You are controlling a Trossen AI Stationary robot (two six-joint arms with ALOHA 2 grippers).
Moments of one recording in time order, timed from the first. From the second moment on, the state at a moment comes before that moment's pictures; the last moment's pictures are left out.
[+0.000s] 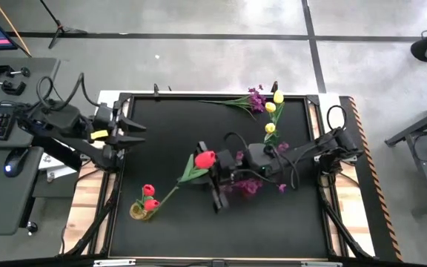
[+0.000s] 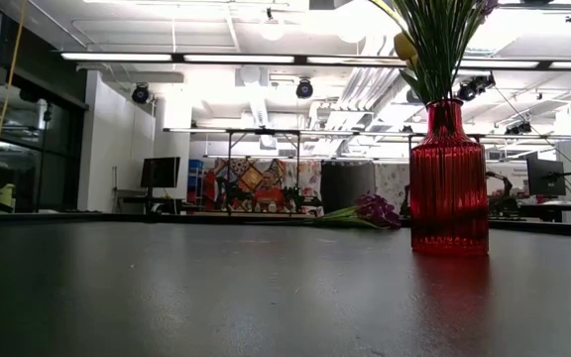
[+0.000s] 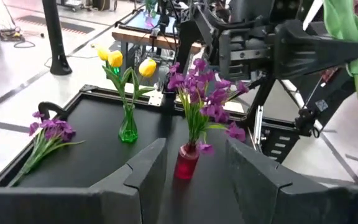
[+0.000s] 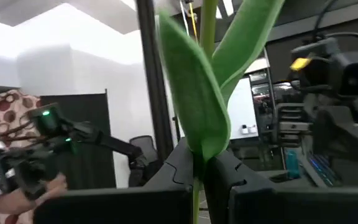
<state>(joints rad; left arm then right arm) -0.38 0.82 1.35 -0.80 -0.40 -0.27 0.31 1.85 1.66 0.60 -0.03 0.16</state>
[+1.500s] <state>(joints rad) -0.38 0.79 1.35 -0.79 -0.43 -0.37 0.52 2.18 1.80 0.51 0.32 0.27</state>
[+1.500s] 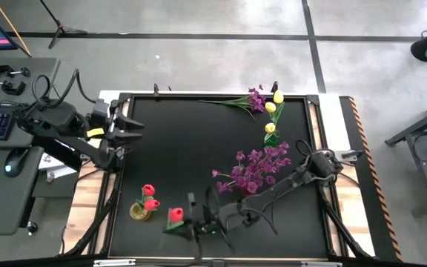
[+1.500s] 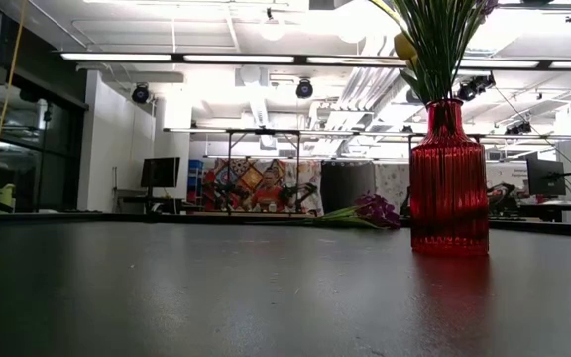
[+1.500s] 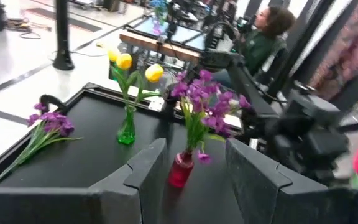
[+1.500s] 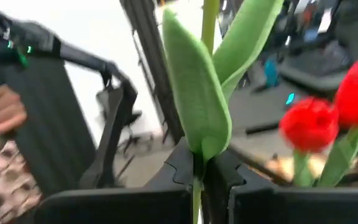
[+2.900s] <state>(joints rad) -0.38 0.89 1.35 -0.71 -0.34 -0.27 0.54 1.70 1.80 0.18 0.14 -0.34</state>
